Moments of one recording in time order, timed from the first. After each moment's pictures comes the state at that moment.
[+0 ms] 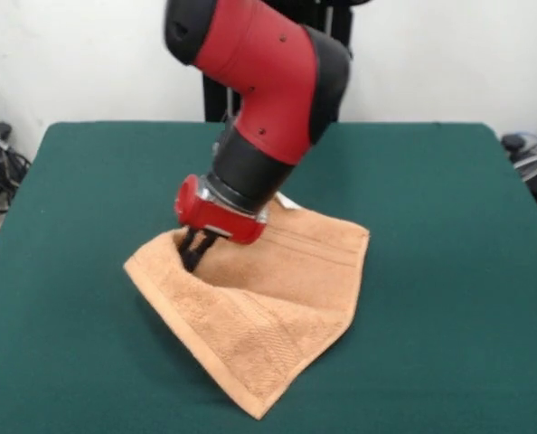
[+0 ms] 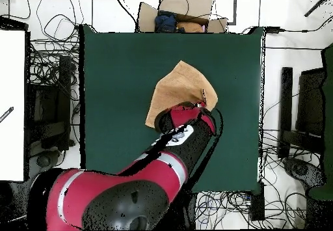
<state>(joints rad) 0.06 -0.12 -0.54 1.37 -0.14 0.10 1.69</state>
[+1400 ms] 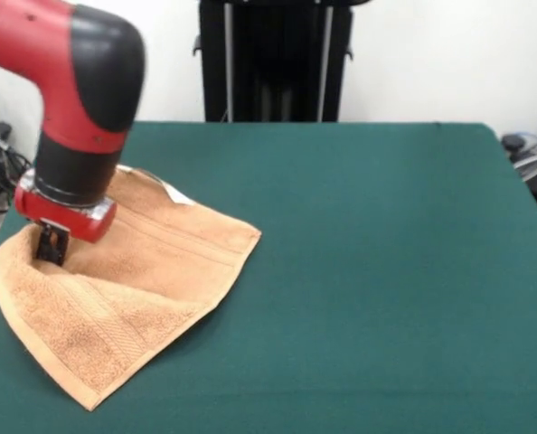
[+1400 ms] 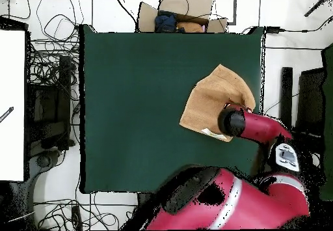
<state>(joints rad) -0.48 -0.29 -0.17 1.37 -0.26 0.21 1.69</state>
